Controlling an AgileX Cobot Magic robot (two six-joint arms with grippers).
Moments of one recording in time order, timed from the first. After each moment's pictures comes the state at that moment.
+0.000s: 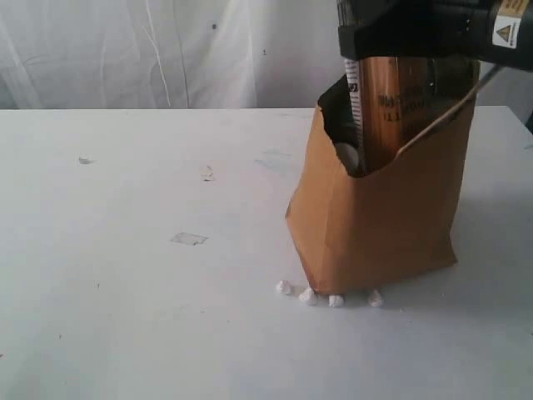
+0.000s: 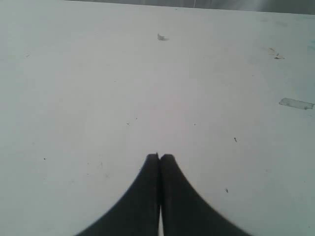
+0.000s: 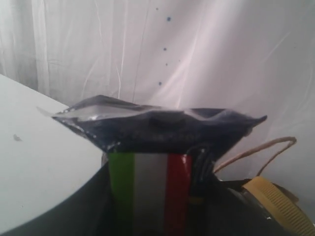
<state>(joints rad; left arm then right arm) 0.04 0.00 0.03 -0.21 0.39 0.13 0.46 1.21 -0.98 -0.64 0.01 0.49</state>
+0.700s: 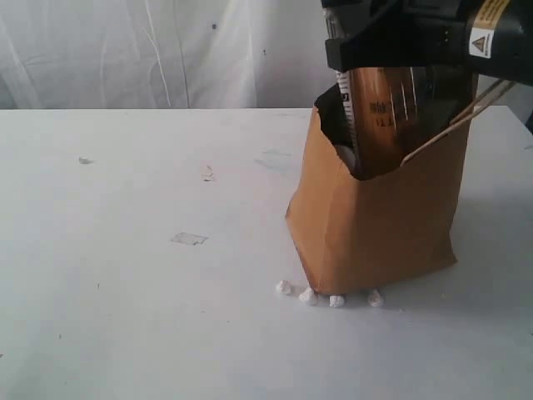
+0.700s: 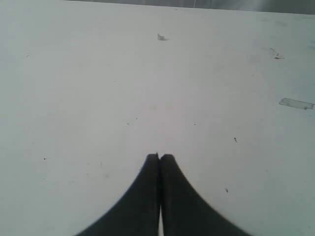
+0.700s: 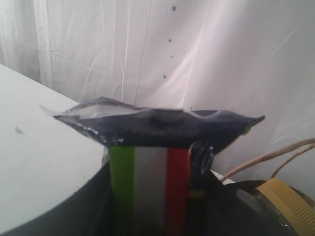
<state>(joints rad) 0.04 0.00 0.03 -0.21 0.39 0.13 0.46 1.27 -0.99 -0.64 -0.03 0.49</state>
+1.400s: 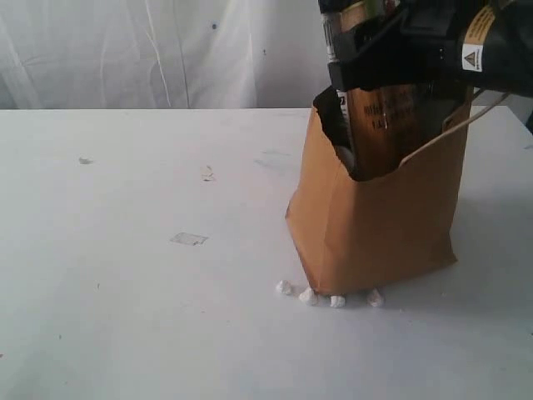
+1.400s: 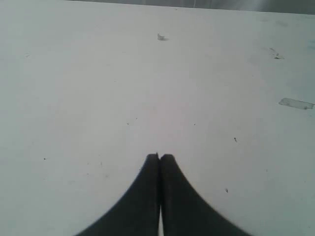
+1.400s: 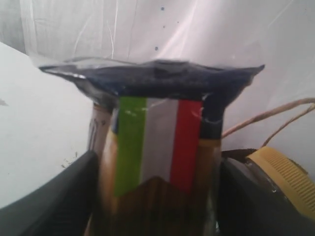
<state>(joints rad) 0.04 0.00 0.03 -0.21 0.39 0.13 0.46 1.29 -0.99 -0.66 0.05 0.48</state>
